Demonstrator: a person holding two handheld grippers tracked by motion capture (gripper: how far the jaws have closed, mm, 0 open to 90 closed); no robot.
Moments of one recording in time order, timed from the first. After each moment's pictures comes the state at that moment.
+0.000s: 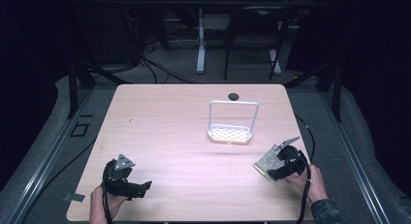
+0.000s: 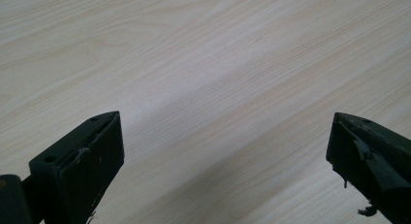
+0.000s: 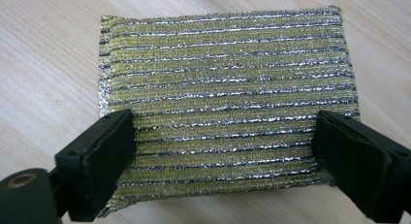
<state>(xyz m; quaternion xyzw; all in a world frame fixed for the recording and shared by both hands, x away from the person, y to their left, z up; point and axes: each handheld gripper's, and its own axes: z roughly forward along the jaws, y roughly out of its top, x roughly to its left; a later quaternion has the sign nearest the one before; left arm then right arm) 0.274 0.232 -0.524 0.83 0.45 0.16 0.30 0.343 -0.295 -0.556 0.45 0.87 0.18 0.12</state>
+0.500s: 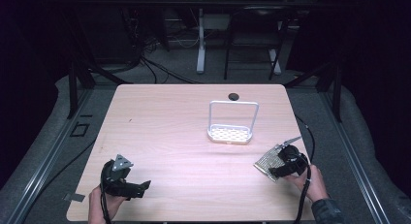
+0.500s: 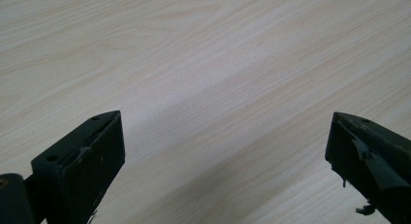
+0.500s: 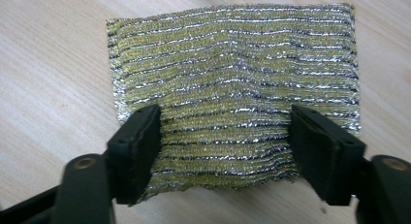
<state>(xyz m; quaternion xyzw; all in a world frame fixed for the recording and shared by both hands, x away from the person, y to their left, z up) 0.271 0.236 -0.521 0.82 0.45 0.16 0.30 0.342 -0.296 -0.553 0.47 0.85 0.19 0.11</state>
